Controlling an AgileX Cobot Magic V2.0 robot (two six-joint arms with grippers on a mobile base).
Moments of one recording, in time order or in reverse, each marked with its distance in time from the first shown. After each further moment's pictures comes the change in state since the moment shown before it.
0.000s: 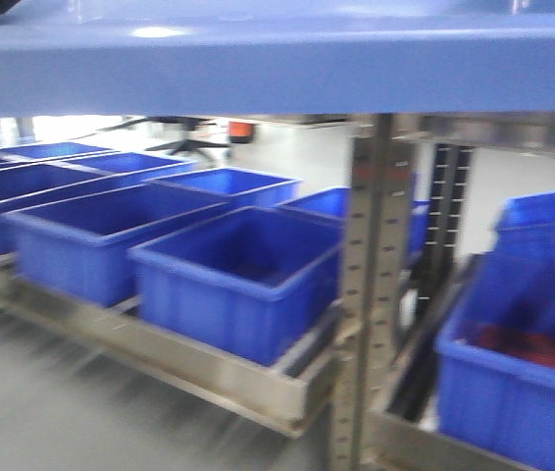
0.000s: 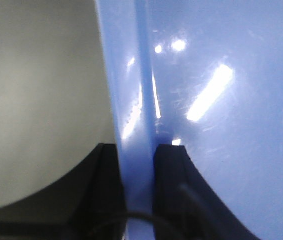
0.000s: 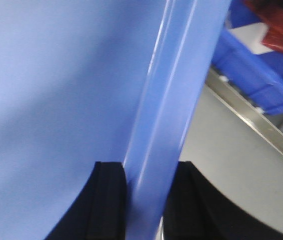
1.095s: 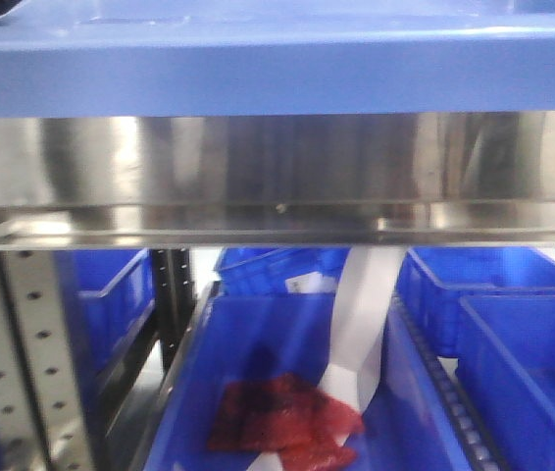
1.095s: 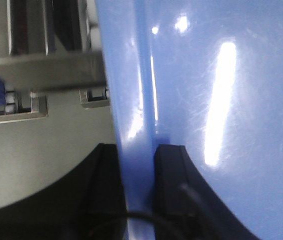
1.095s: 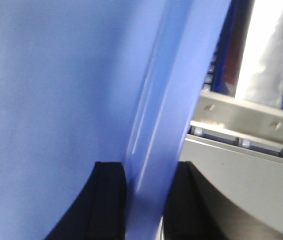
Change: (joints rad) left arm 0.000 0.000 0.000 0.000 0.000 0.000; right arm 0.000 0.000 0.000 0.000 0.002 0.000
